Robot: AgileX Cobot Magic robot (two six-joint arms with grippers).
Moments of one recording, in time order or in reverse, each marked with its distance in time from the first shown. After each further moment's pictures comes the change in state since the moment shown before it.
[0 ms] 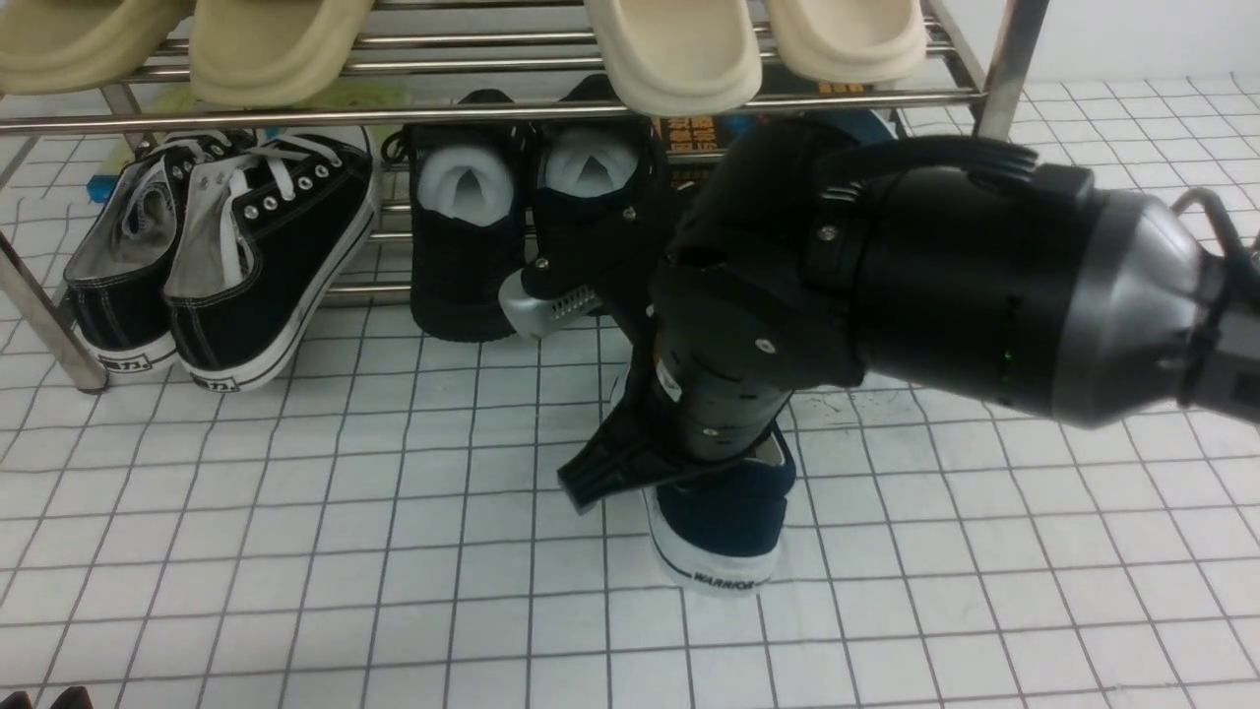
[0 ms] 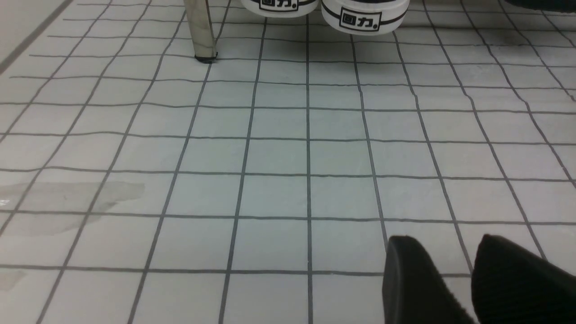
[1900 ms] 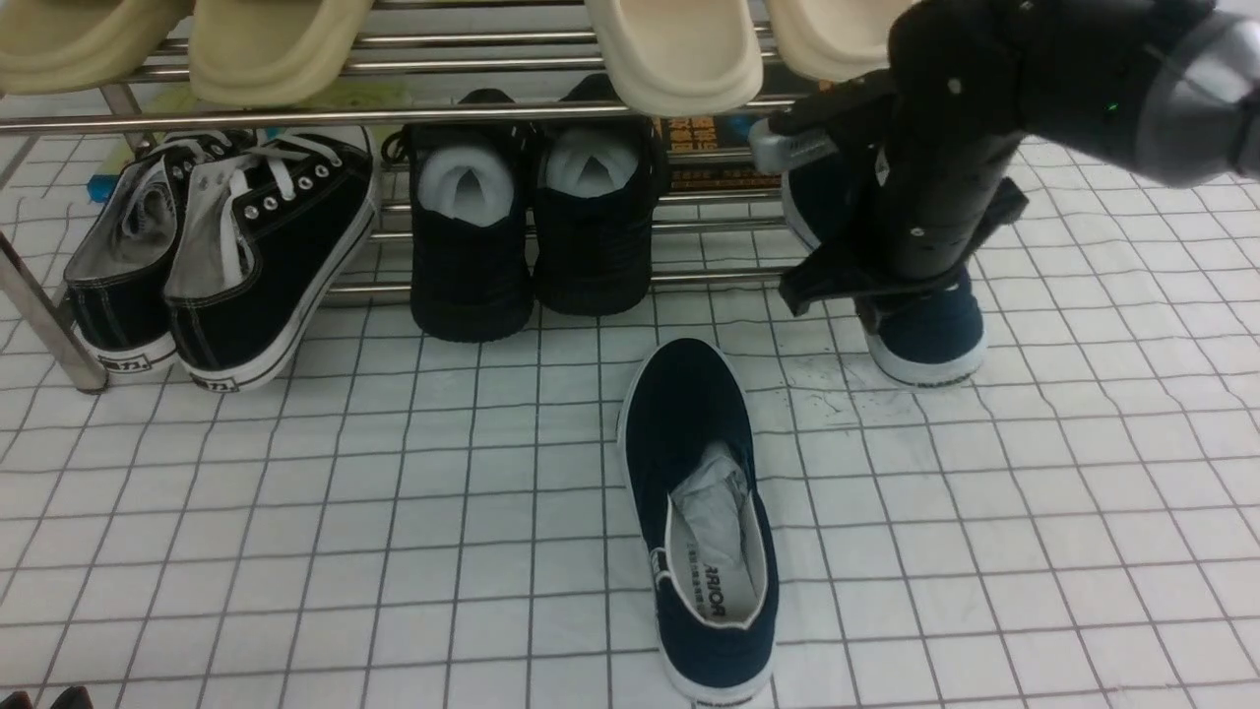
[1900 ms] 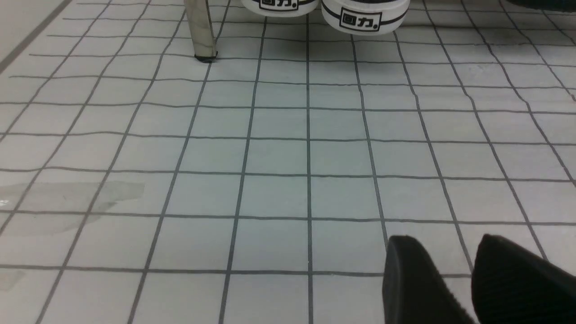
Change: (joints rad) right arm -0.430 0.076 -0.166 0.146 0.141 -0.328; left arm 0.000 0.000 0.000 0.000 0.000 0.000
